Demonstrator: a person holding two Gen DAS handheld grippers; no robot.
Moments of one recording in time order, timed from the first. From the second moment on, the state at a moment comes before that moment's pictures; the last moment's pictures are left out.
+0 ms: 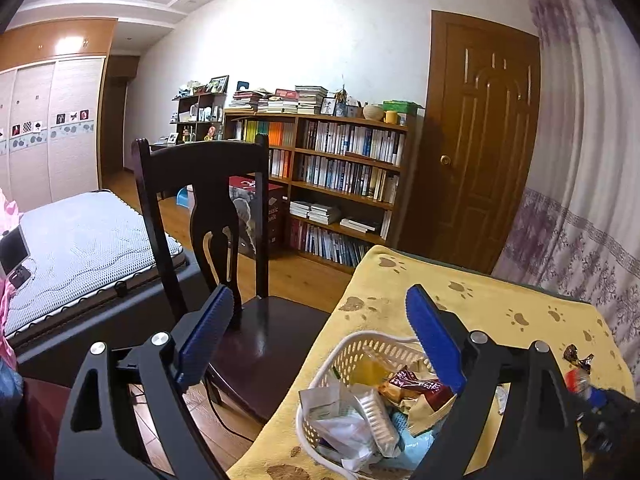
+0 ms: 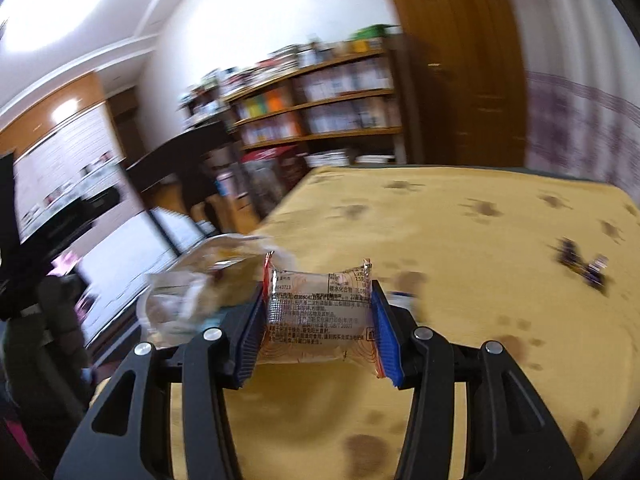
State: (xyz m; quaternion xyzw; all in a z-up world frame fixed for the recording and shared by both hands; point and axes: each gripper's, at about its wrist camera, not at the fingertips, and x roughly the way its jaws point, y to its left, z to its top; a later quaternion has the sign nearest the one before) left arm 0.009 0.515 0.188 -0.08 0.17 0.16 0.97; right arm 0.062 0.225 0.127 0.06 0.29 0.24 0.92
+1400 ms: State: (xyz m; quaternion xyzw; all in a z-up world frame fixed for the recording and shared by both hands) left arm 0.020 0.467 0.180 -0.04 0.18 0.11 0.98; right arm 0.112 0.219 0.087 0.06 0.35 0.18 0.92
